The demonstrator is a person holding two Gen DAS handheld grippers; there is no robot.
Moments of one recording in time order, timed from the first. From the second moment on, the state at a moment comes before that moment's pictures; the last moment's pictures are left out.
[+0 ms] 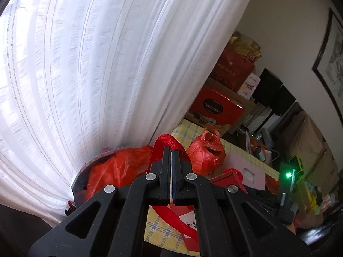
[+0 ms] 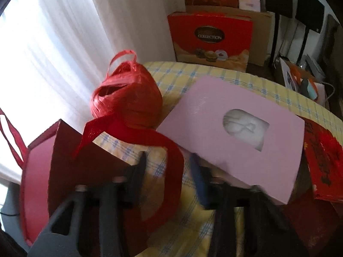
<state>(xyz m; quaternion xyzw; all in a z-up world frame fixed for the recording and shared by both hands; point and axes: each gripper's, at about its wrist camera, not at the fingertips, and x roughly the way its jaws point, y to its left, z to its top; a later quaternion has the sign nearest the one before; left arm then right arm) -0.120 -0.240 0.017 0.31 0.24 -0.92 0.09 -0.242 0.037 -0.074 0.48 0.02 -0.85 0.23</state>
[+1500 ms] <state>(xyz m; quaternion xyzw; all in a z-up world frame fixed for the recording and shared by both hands) -0.031 -0.195 -0.140 0.36 0.55 -0.75 0.00 -0.176 0.126 -0.124 0.50 -0.56 -0.61 0.24</state>
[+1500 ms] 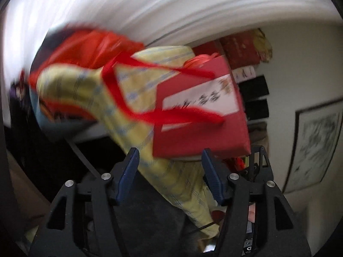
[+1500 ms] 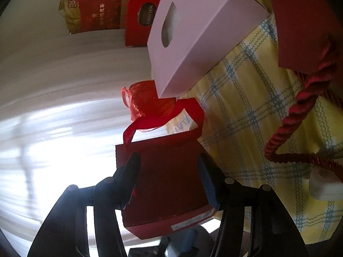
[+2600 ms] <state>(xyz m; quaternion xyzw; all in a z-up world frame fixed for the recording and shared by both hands) -0.032 -0.221 -0.162 0.21 0.72 -0.66 -0.02 -0.160 0.132 -0.116 0.47 -0.65 -0.55 0.25</state>
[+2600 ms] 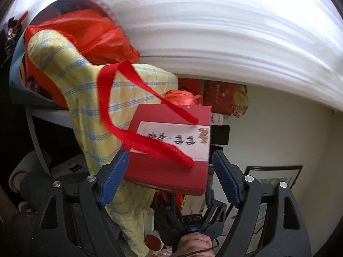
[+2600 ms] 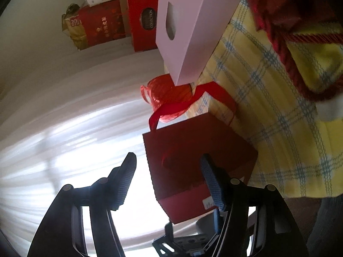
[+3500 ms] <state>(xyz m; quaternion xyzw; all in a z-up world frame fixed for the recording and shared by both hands) -0.061 -0.218 -0.169 0.21 0.74 -0.63 -0.03 -0.167 0.130 -0.138 0.46 -0.67 -0.53 0.22</state>
